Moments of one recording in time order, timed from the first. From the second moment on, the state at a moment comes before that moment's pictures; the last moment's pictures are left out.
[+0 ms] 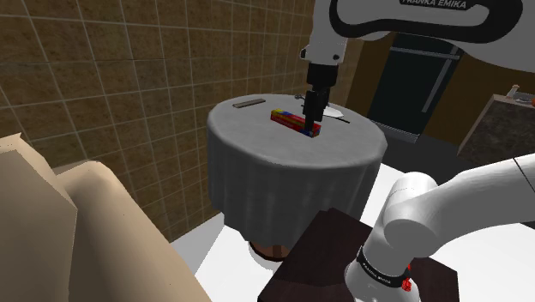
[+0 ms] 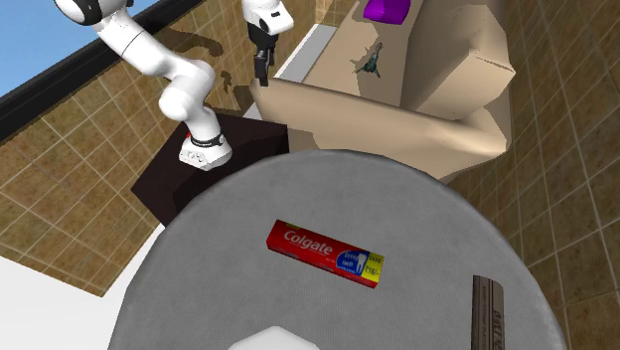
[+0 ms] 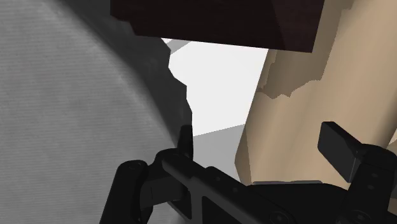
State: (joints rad) arm 0.00 -0.74 -0.06 -2.27 0.01 1.47 -0.17
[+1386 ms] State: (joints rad) arm -0.06 -0.23 -0.37 -2.04 -0.06 1.77 -0.53
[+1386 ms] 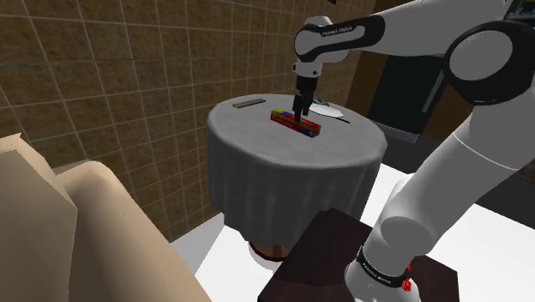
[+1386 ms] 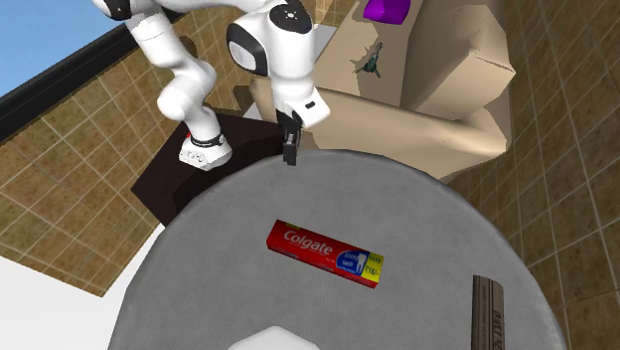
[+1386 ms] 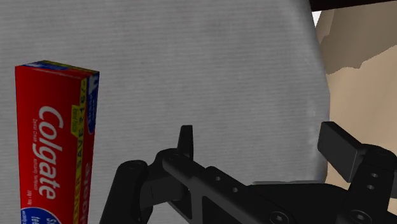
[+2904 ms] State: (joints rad) arm -0.32 0.57 -0.46 -1.28 0.25 1.77 -0.89
